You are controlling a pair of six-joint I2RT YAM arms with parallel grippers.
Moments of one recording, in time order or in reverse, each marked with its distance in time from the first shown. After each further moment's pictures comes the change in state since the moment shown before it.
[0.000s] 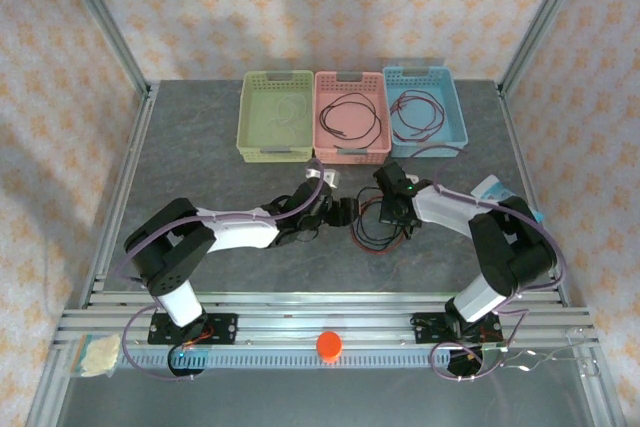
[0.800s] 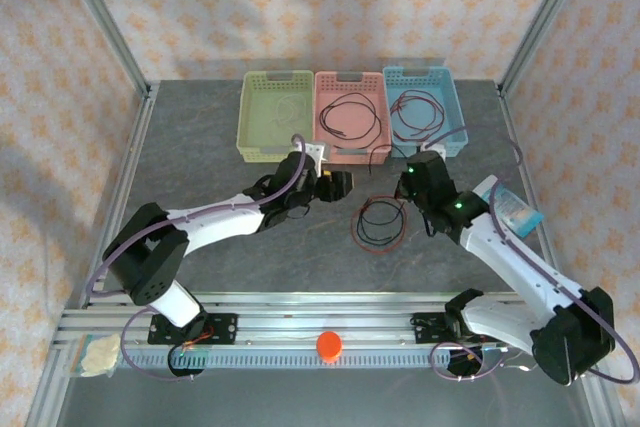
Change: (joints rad) left arm 0.112 -0.110 0.084 -0.048 0.050 0.141; right arm 0.000 -0.525 0.032 -0.004 0.089 -0.141
